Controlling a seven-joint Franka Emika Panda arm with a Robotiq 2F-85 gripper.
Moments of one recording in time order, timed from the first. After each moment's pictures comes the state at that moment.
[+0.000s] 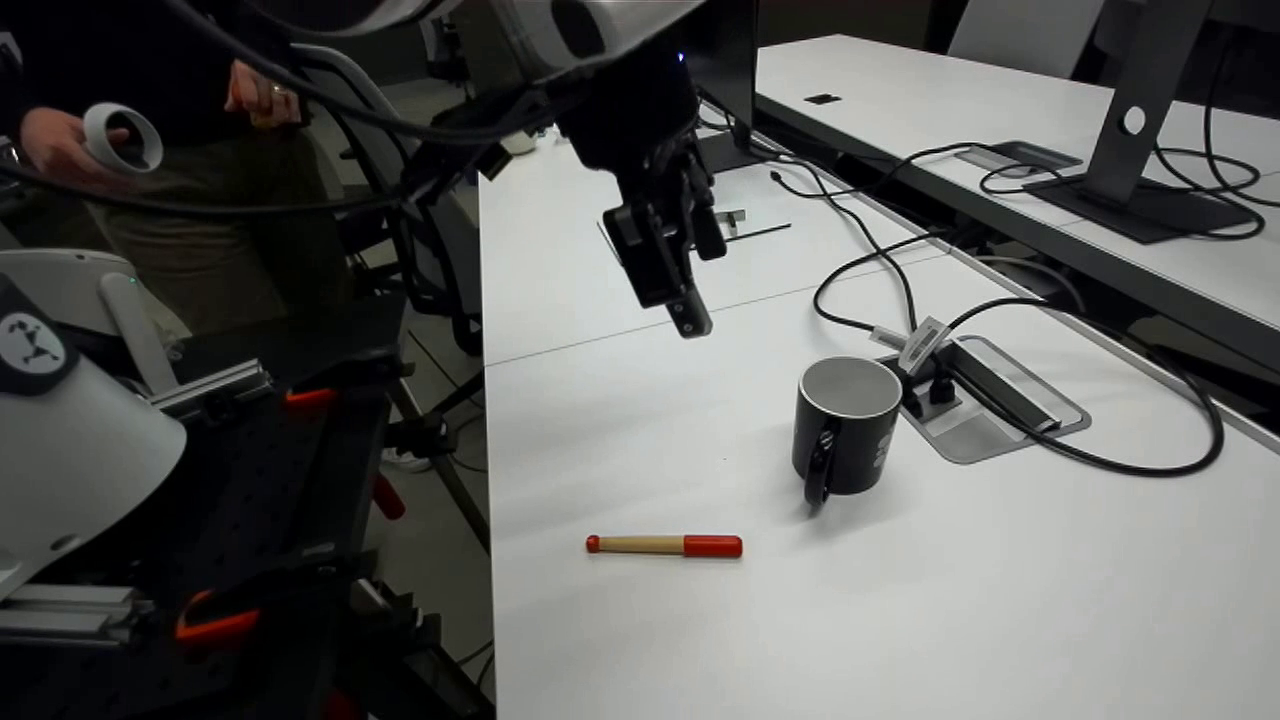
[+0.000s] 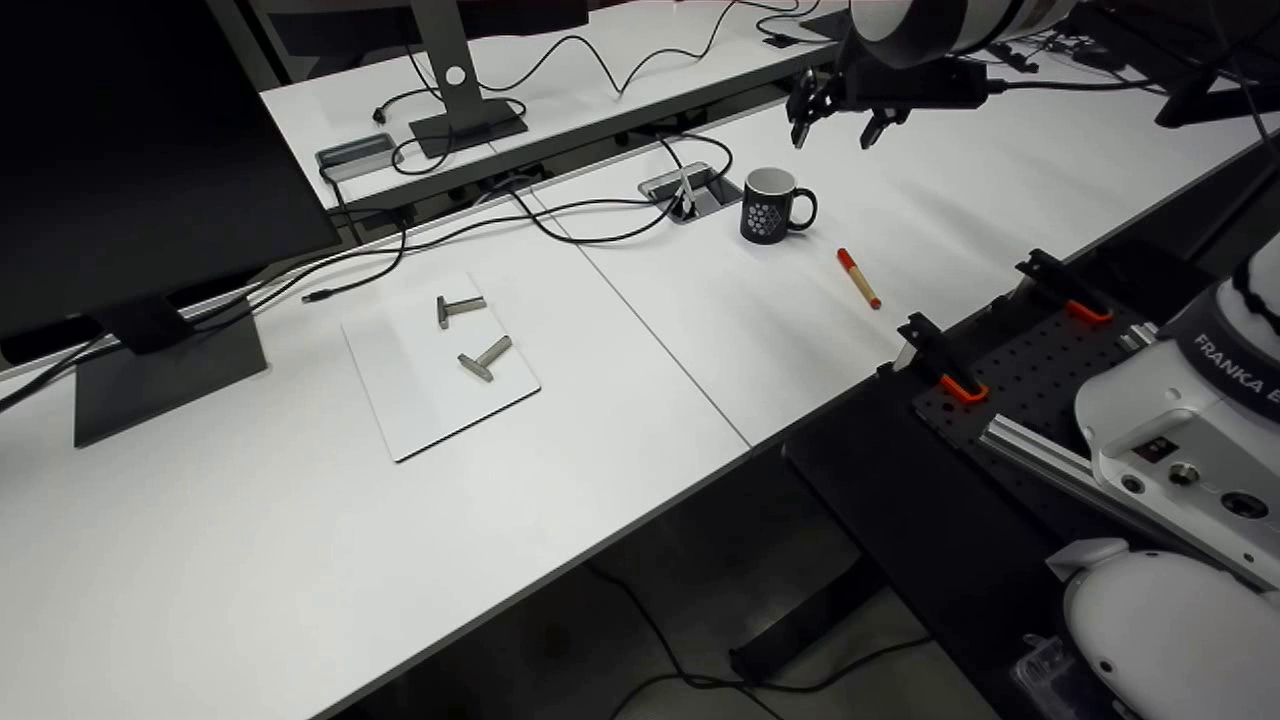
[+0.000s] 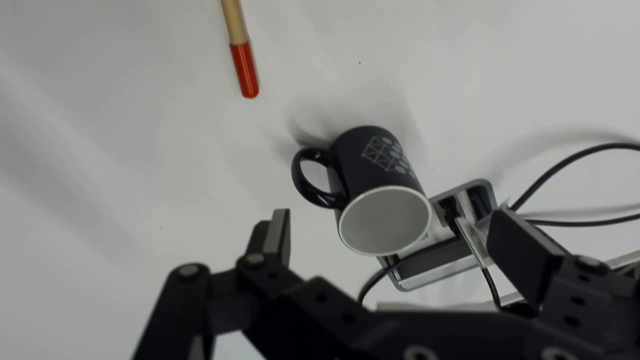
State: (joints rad) arm 0.40 0.17 -0.37 -2.73 0.21 3.21 0.30
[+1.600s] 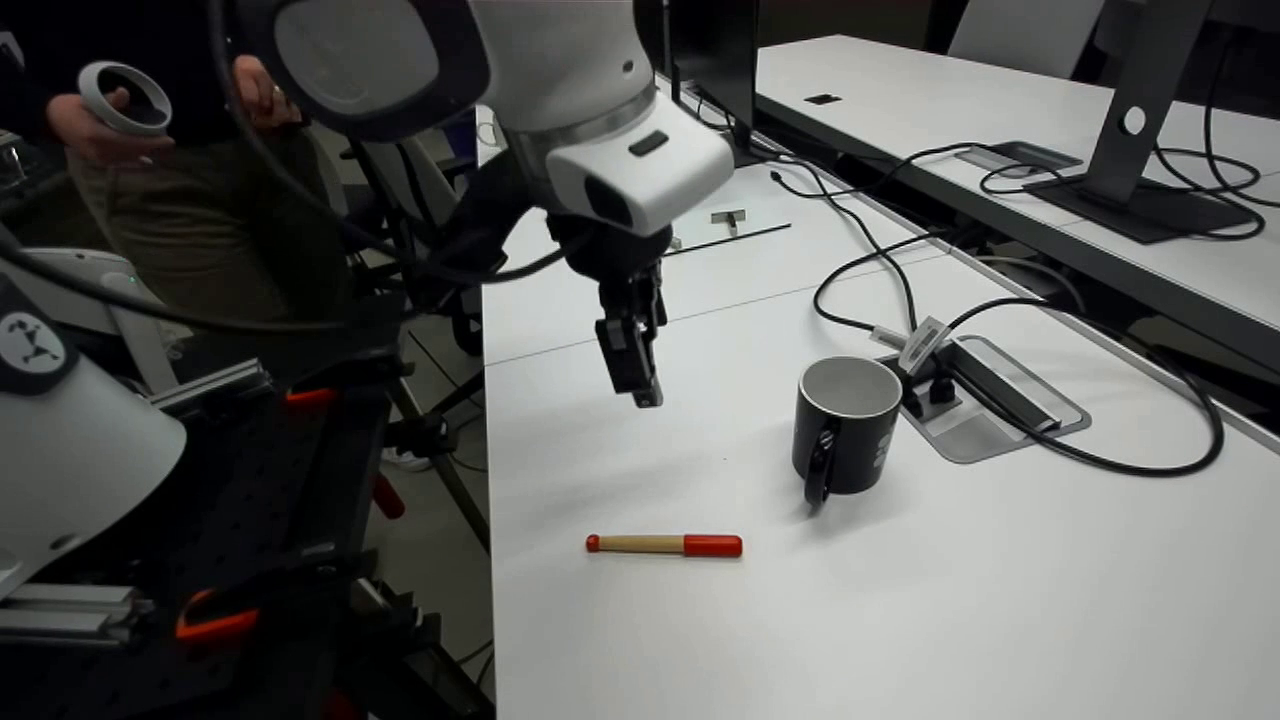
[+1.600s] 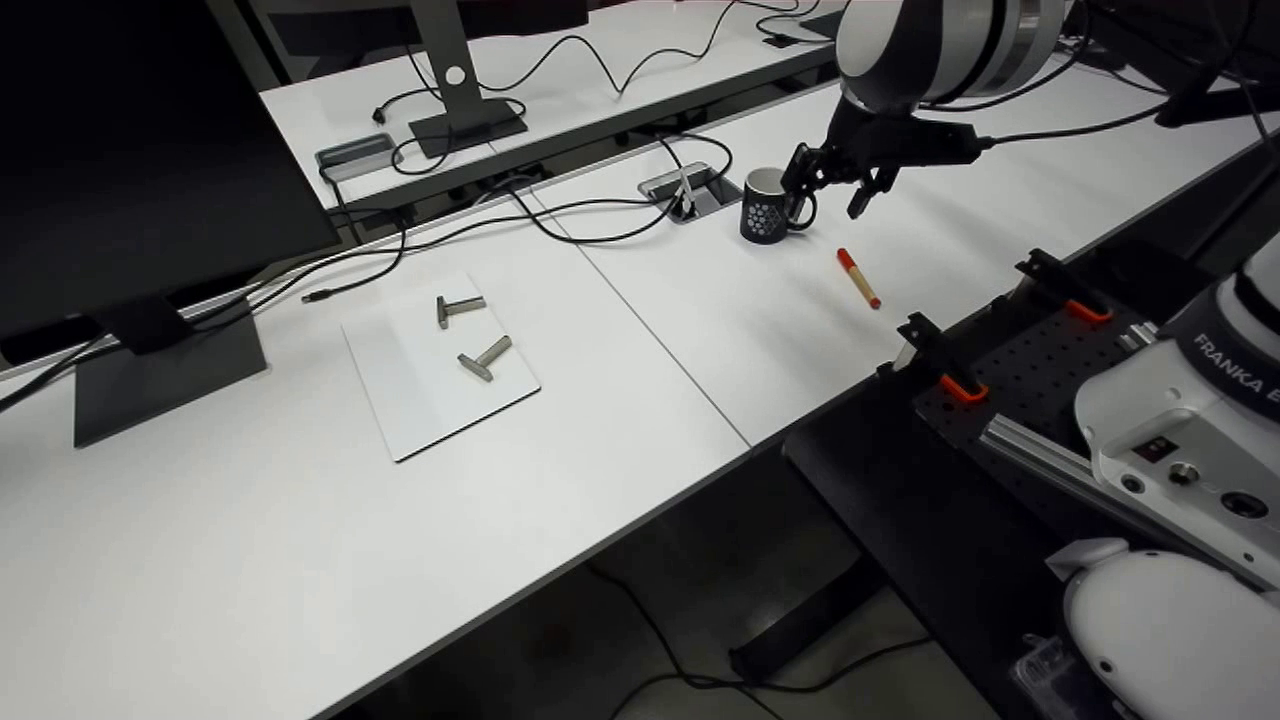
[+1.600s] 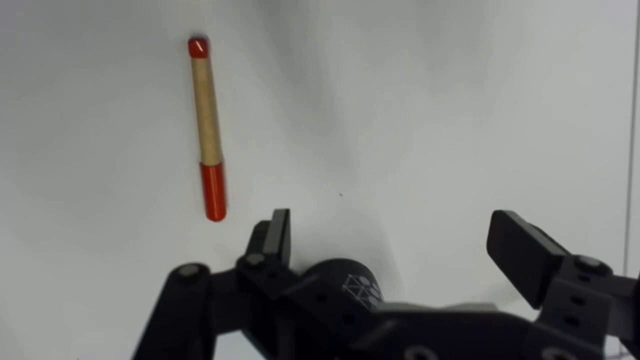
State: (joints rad) arm -0.30 0.35 0.30 -2.69 0.22 3.17 0.07
